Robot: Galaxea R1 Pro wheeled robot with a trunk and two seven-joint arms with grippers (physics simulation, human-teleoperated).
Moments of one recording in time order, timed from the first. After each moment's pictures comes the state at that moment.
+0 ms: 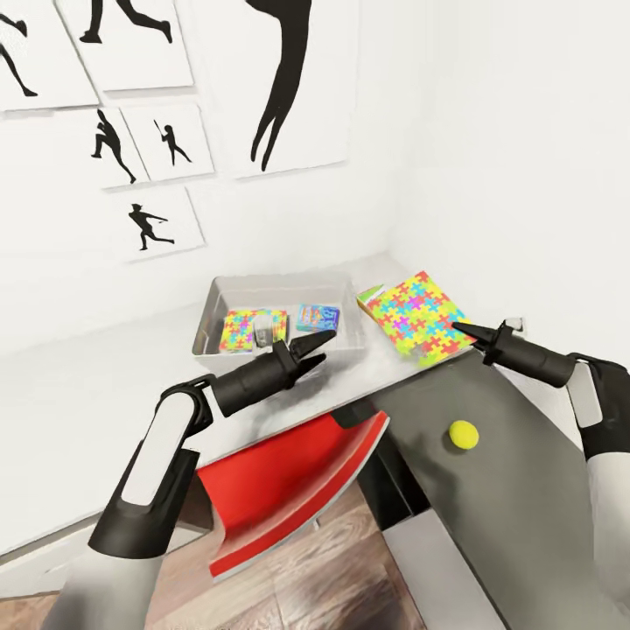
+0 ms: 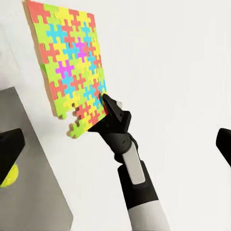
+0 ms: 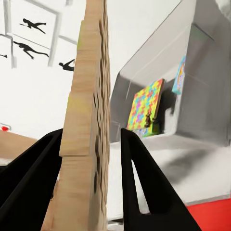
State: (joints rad) left arm -0.63 -0.06 -0.20 -1.61 1.36 0.86 -0.02; right arm -0.93 -0.34 -0.34 -0.93 -0.38 1.04 1.19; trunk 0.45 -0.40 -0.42
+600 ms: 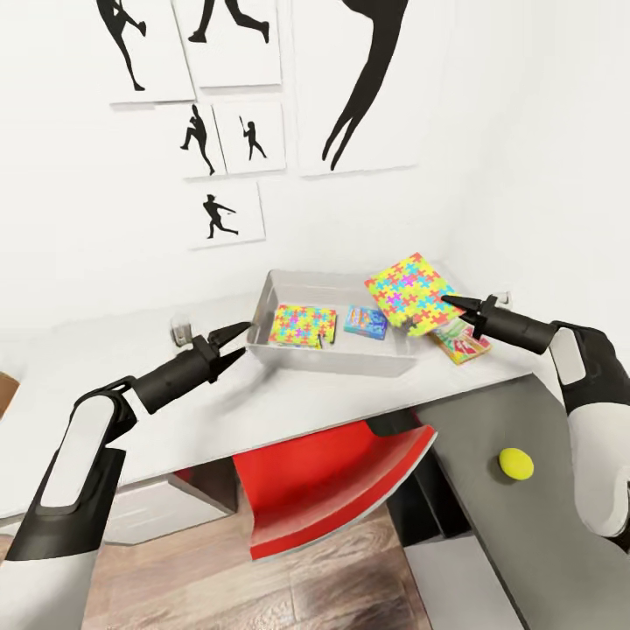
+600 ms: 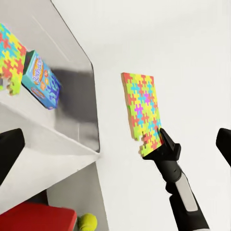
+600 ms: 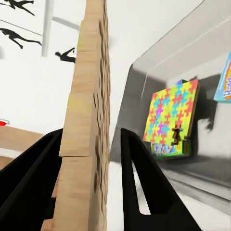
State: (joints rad) left arm -0.60 0.12 0.04 -1.61 1.41 0.86 0.02; right arm -1.13 -0.31 -0.33 -0.73 -0.38 1.04 1.04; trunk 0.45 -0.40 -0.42
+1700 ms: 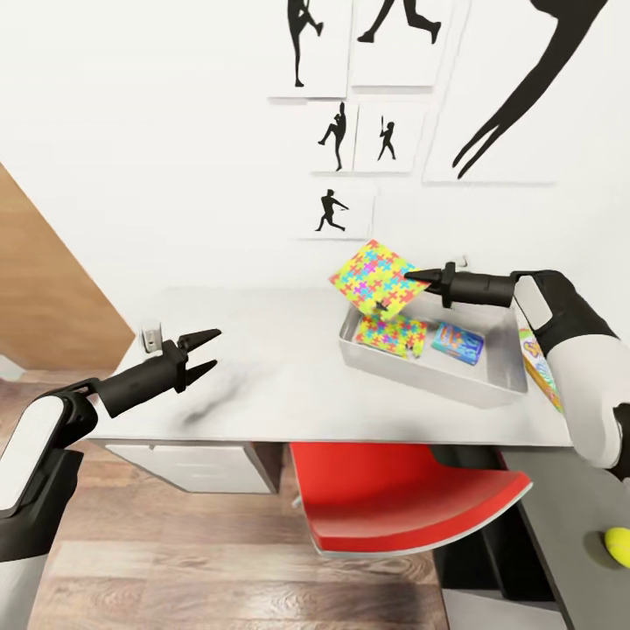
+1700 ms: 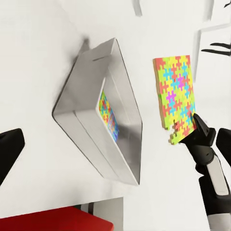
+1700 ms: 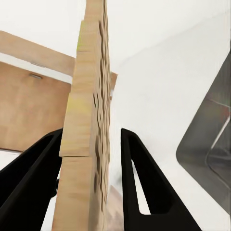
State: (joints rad) left arm -0.59 0.28 0.06 -1.60 1.70 0.88 0.24; right arm -1.41 -0.28 -0.02 -0.50 -0.38 1.04 1.02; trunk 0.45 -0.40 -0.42
